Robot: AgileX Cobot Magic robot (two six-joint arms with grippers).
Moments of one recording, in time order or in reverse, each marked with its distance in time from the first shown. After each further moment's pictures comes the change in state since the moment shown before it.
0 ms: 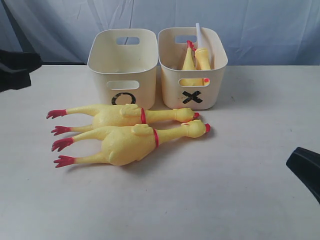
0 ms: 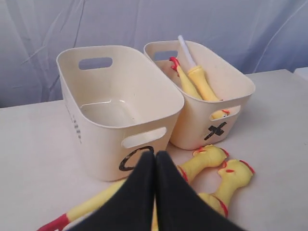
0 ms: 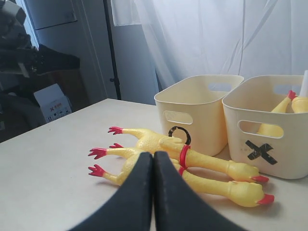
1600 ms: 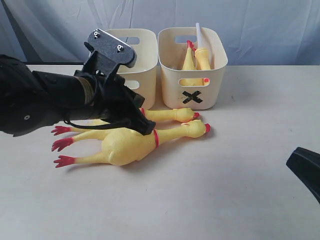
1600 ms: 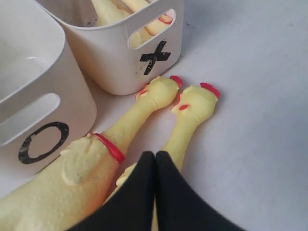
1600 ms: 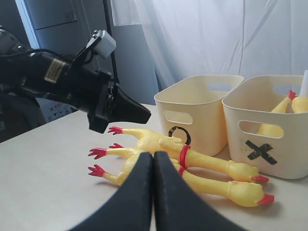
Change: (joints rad) left arm -0.691 0.437 -0.250 -1.288 0.639 1.391; right arm 0.000 0.000 0.000 0.000 0.000 0.000
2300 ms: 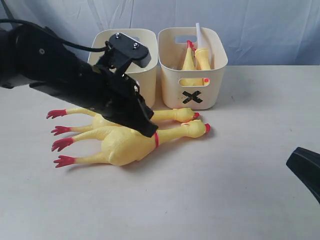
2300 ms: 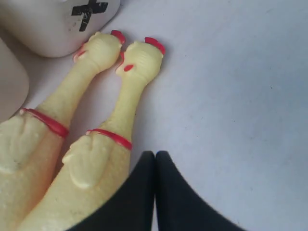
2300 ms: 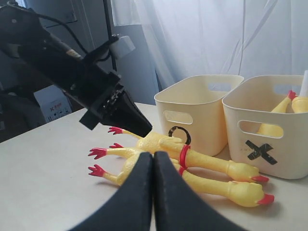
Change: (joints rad) left arm 0.080 0.077 -0.186 -0.790 0.378 0.827; right arm 0.000 0.000 0.000 0.000 0.000 0.000
